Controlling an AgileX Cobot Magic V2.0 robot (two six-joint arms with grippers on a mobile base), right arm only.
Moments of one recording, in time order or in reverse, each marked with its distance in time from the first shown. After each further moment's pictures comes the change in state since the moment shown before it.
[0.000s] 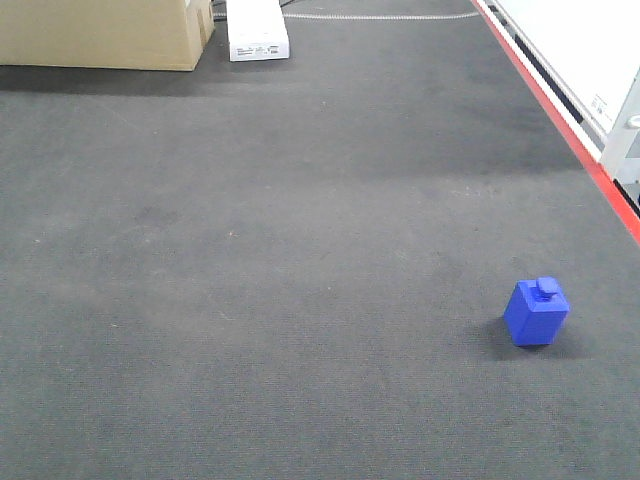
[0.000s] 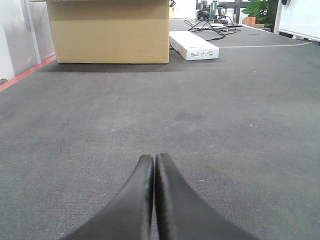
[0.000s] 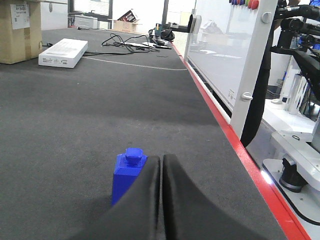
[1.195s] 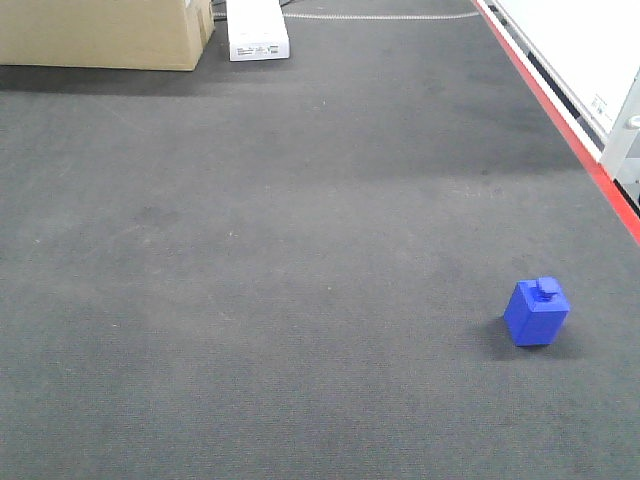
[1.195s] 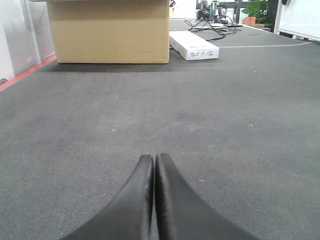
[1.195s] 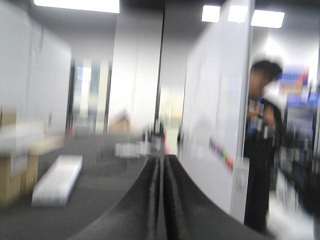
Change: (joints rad) arm 0.000 0.550 -0.845 -0.004 0.082 0.045
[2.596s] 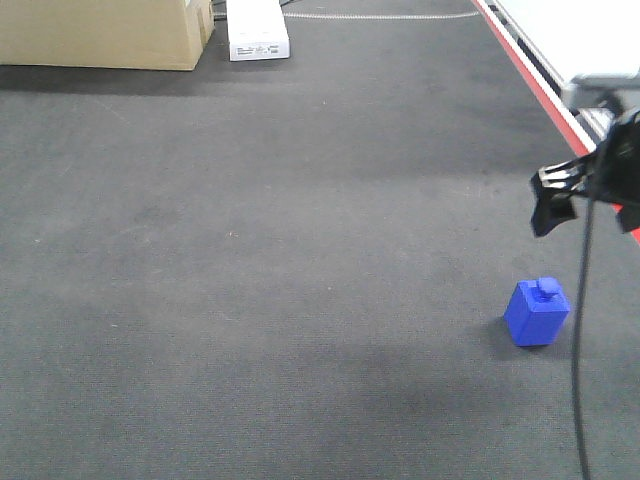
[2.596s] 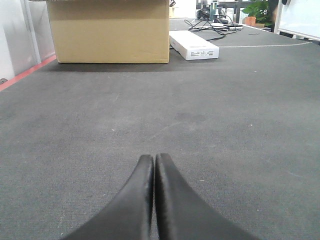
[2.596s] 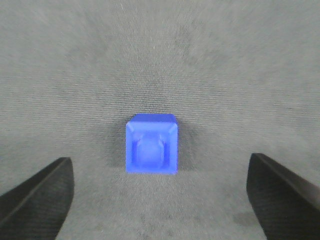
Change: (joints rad) arm 0.000 1.179 -0.712 0.084 1.051 -0.015
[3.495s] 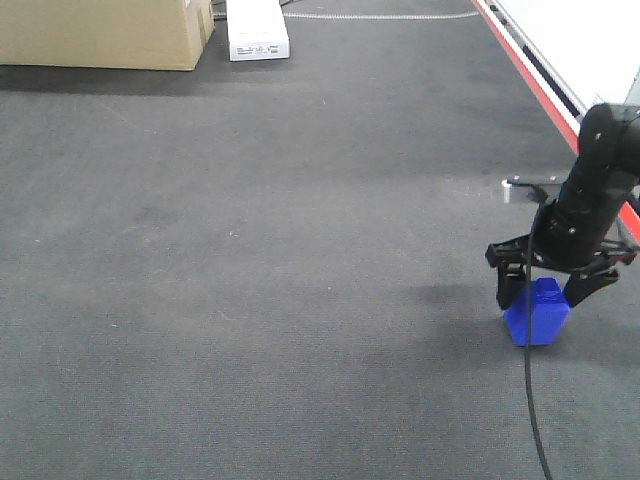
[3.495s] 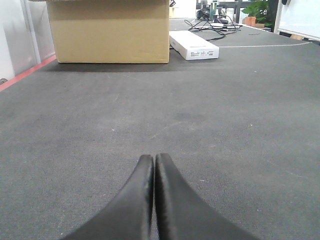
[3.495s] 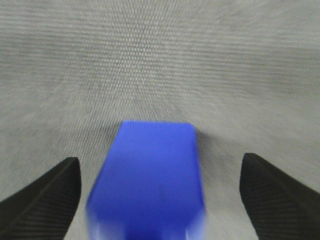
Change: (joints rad) arm 0.000 0.319 -0.004 0.031 -0.006 -0.024
